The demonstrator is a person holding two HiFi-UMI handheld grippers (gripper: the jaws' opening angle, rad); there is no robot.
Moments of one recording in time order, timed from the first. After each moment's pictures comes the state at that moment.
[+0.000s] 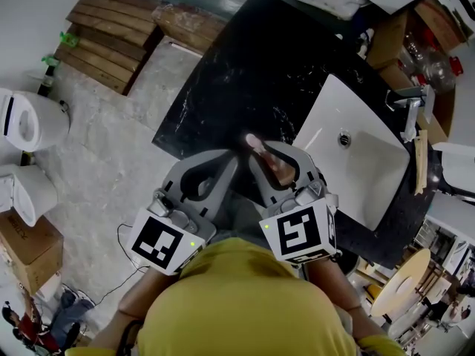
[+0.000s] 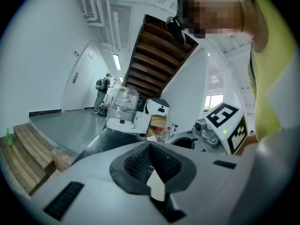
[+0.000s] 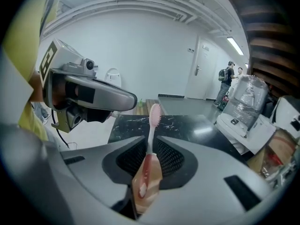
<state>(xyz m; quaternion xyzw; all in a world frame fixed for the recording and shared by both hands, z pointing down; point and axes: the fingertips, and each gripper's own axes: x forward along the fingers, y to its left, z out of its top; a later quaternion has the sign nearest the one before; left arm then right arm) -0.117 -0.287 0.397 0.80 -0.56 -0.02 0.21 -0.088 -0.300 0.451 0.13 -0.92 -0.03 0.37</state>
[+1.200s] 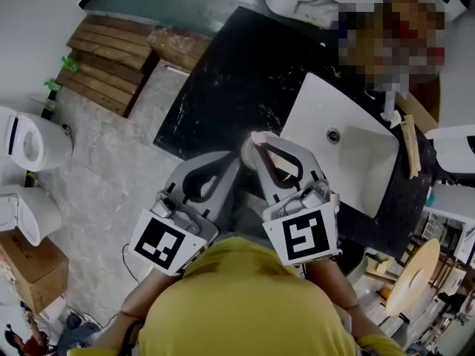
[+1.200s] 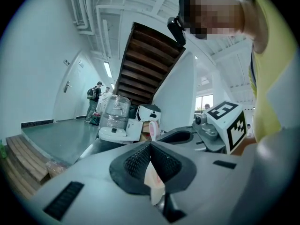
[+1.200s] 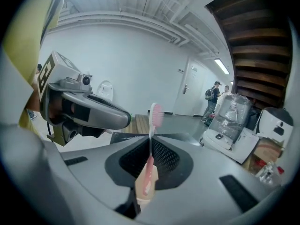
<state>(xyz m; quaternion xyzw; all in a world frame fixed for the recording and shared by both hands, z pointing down) -0.086 -0.257 0.354 0.83 -0.54 -0.03 0.14 -0.069 -0.284 0.375 0.20 -0.94 -0.09 0.27</state>
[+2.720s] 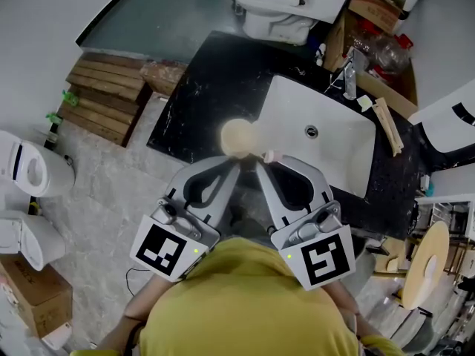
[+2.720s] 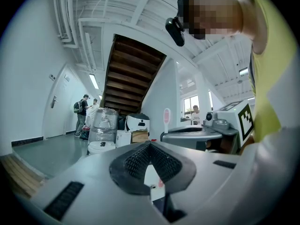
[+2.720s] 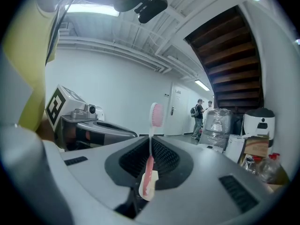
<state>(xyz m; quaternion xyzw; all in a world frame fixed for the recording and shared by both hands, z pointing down) -0.013 -0.198 0.287 0.86 -0.50 -0.05 0.06 0.015 -0.205 0.278 0.28 -0.95 -0.05 0.10</state>
